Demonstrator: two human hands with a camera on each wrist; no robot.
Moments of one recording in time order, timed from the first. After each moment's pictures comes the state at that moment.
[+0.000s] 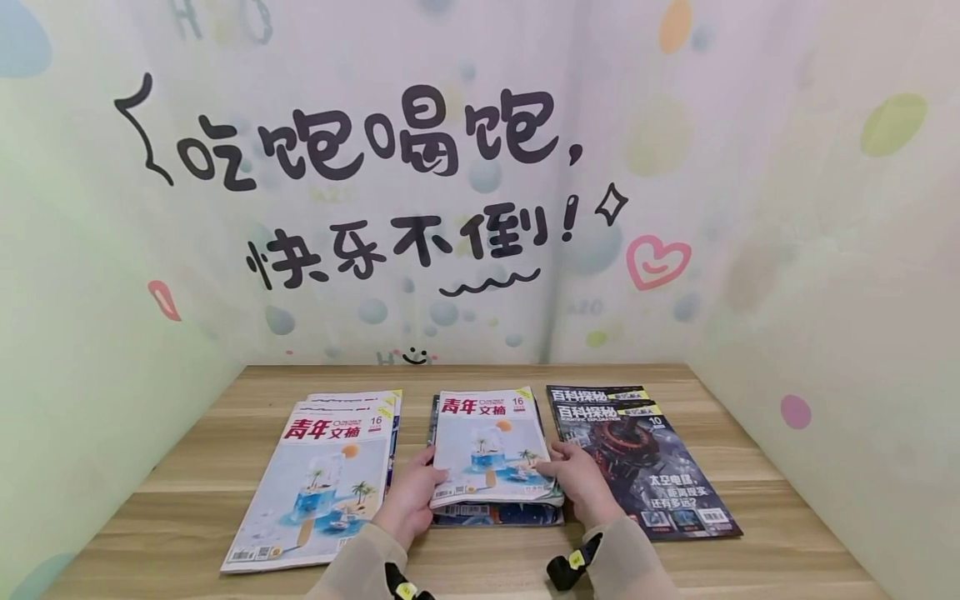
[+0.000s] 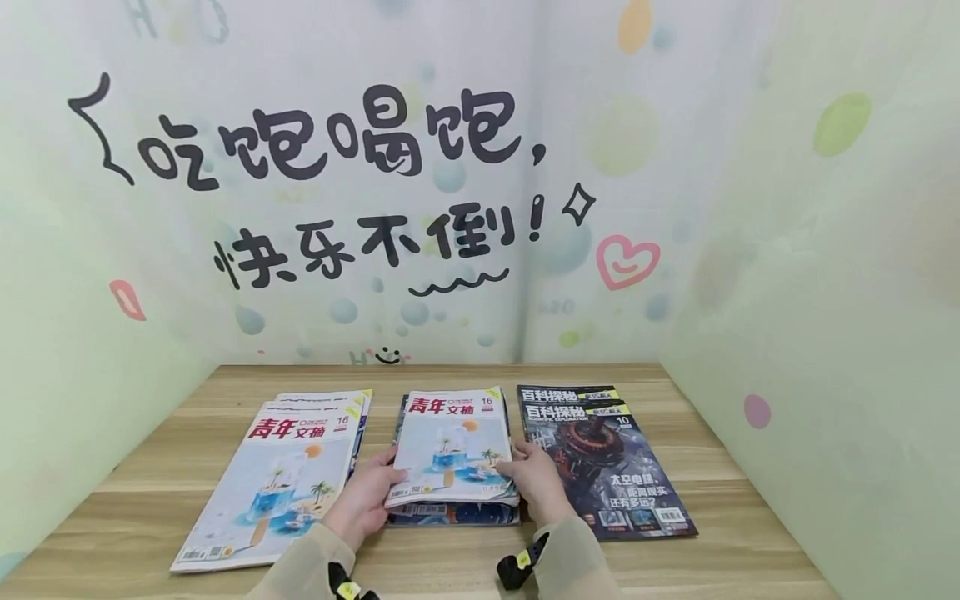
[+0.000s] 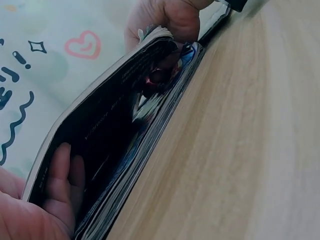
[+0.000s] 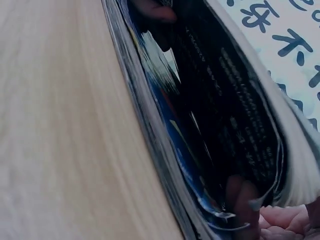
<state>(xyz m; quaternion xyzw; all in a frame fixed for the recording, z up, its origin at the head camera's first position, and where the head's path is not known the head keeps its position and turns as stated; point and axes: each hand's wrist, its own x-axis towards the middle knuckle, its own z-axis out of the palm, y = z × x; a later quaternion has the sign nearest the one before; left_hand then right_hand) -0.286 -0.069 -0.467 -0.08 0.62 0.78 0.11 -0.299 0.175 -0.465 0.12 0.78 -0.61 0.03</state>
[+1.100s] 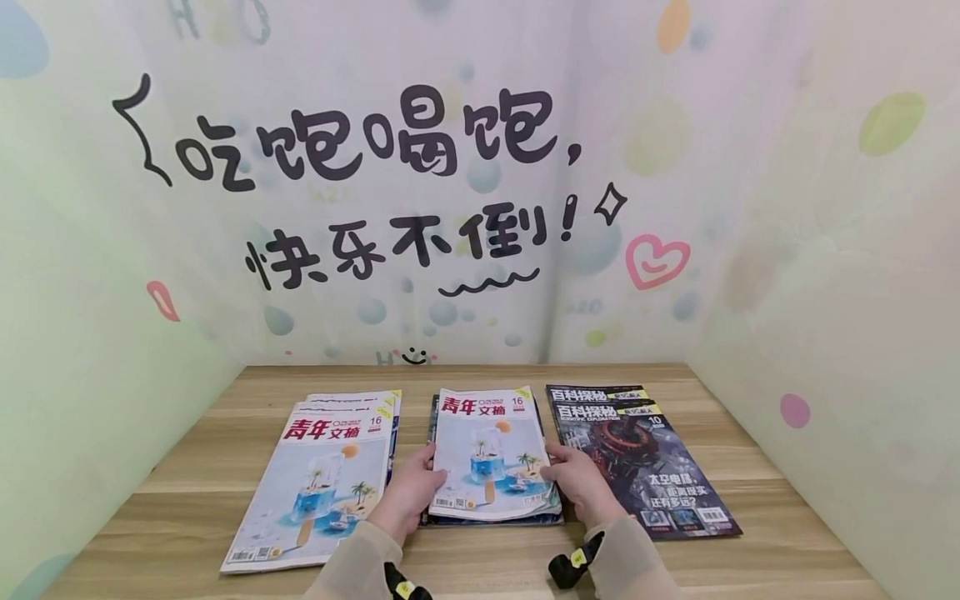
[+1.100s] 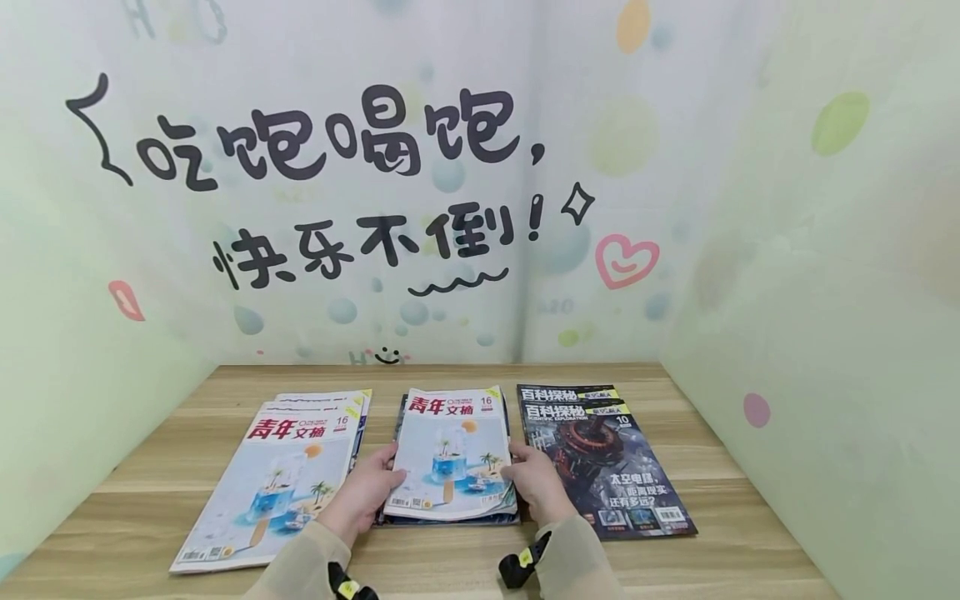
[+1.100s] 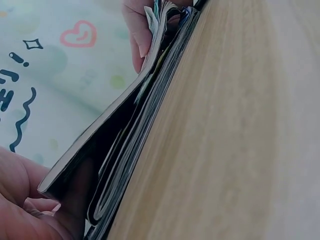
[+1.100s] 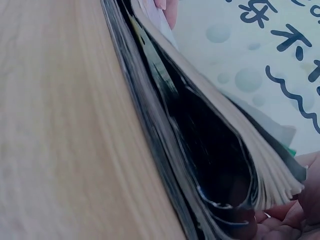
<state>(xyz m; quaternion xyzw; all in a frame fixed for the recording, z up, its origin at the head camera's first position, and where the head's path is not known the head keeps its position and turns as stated) -0.289 -0.073 -0.467 -0.04 0.77 0.63 0.08 -0.300 0.179 -0.467 0.08 0.80 -0.59 0.05</state>
